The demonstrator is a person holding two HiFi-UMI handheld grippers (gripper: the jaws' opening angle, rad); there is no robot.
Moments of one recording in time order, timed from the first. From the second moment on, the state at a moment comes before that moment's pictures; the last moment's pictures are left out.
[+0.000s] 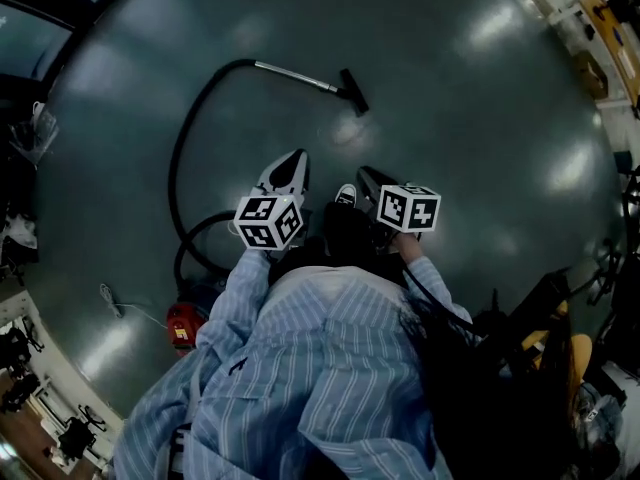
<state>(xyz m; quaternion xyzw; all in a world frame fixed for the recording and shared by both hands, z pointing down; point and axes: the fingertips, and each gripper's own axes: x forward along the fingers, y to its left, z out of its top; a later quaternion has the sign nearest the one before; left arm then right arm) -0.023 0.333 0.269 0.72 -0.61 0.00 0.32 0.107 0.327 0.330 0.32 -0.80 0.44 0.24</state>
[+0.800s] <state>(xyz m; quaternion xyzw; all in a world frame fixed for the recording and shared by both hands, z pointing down) -0.040 0.199 0.271 0.75 -0.57 0.01 0.34 0.093 0.187 0.353 0.33 -0.79 0.47 0.20</state>
